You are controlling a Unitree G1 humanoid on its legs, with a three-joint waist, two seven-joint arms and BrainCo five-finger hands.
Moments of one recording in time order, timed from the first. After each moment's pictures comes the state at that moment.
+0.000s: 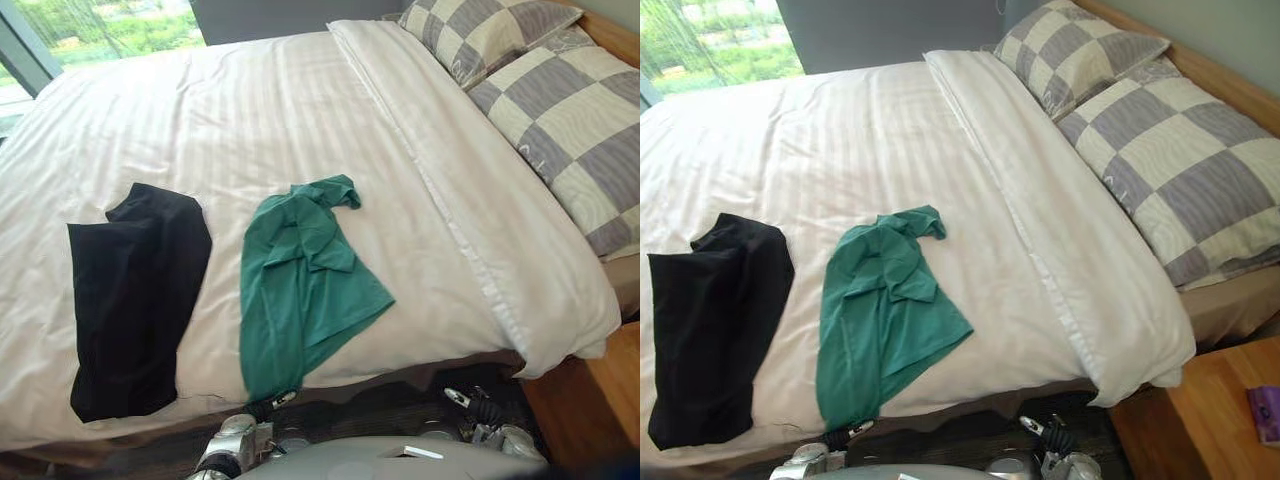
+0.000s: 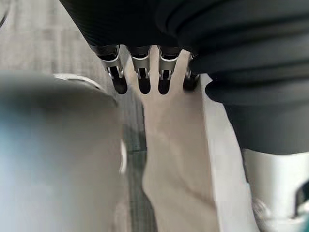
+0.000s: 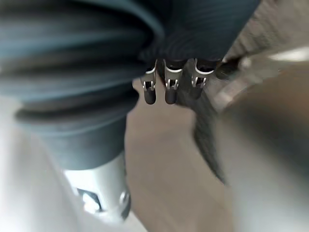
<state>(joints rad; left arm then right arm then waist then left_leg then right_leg) 0.02 0.16 0.04 1.07 -0.03 0.14 0.01 0.12 -0.05 -0.22 1.04 0.20 -0.09 0.26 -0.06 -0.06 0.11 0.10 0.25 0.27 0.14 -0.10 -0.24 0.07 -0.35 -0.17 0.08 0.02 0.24</state>
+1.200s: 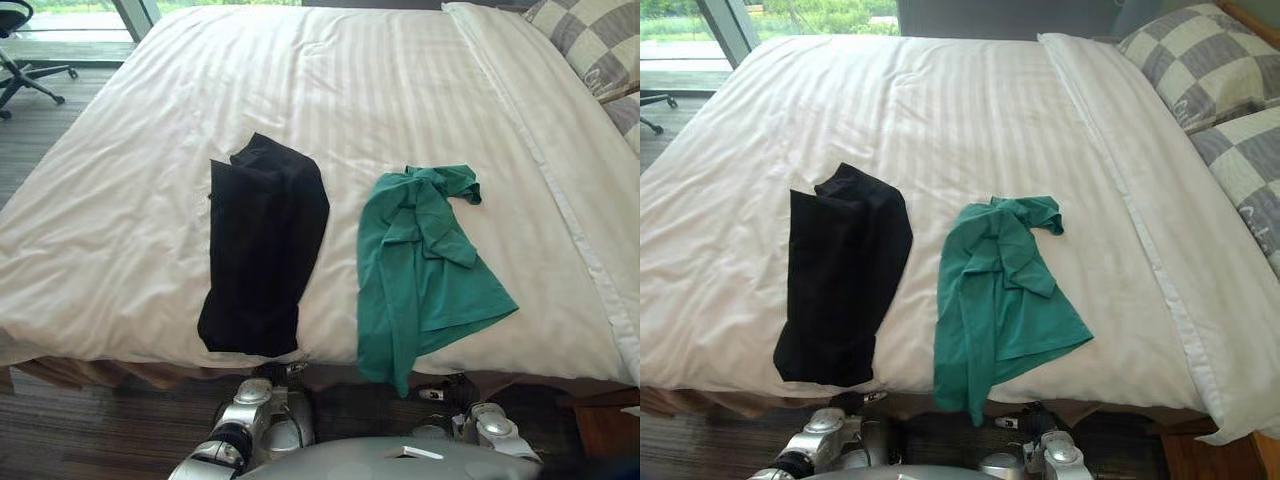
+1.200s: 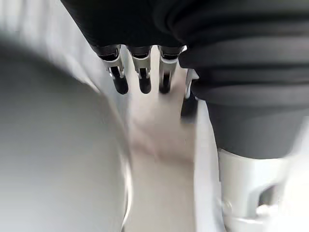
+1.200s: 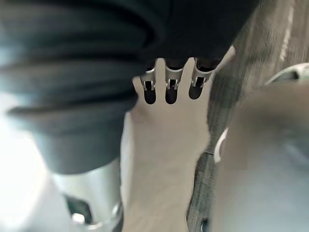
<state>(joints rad) -0.03 0.15 -0.12 1.04 -0.20 0.08 0.17 0.04 -0.16 0.05 1.04 -0.10 -0.20 0.09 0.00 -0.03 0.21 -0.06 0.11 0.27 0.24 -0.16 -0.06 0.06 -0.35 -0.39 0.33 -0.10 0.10</state>
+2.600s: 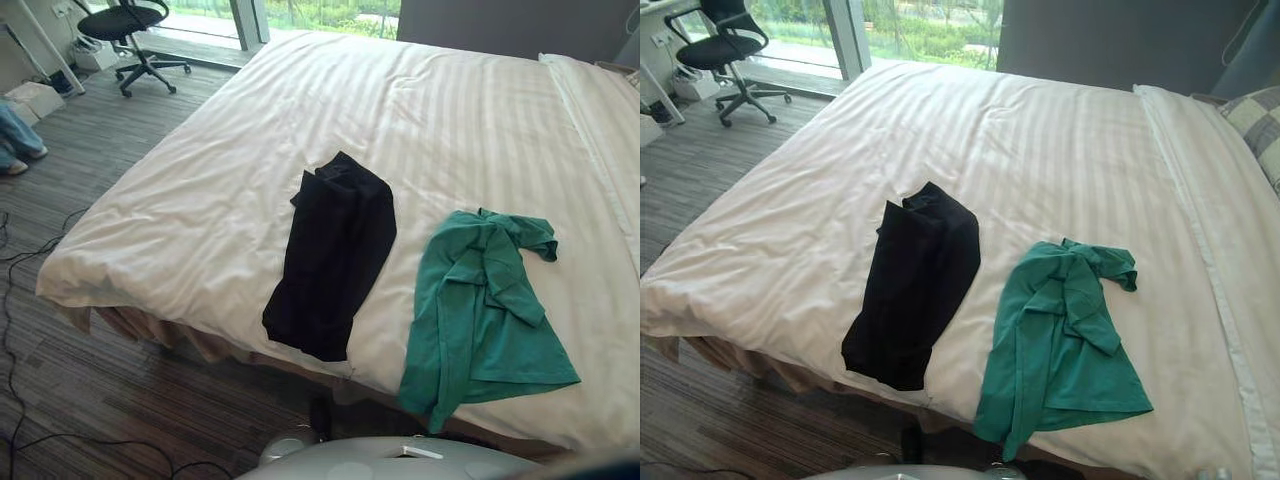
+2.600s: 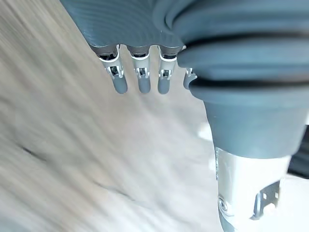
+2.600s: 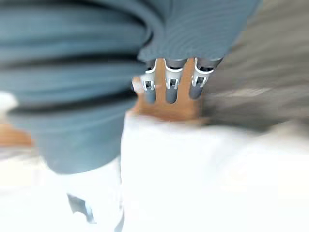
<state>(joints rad) 0.23 0.37 1.20 0.97 -0.90 -0.13 0.36 0.02 -0.44 -1.08 1.08 0.61 -0.19 -0.30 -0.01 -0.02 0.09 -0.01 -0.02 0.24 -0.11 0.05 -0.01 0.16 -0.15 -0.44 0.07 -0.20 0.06</state>
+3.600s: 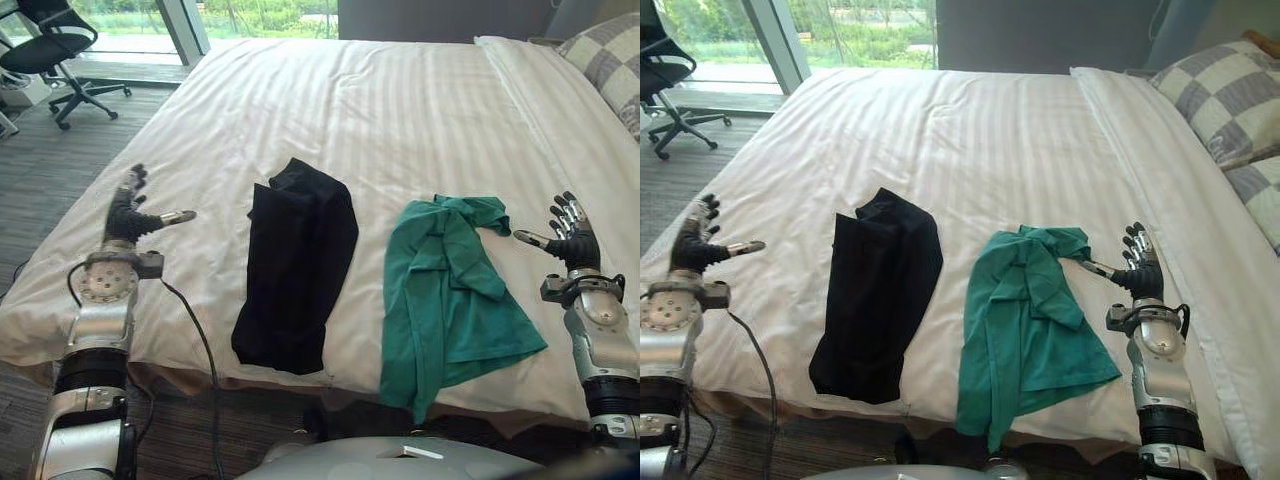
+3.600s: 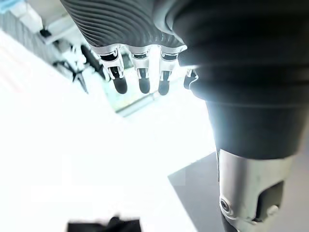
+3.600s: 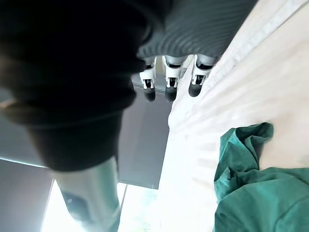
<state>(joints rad) -0.25 0.64 0.15 0.46 -0.05 -0.11 0.01 -0.11 -0.48 -0.19 0.30 0.25 -0.13 0.01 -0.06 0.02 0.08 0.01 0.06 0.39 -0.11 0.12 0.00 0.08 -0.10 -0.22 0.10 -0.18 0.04</state>
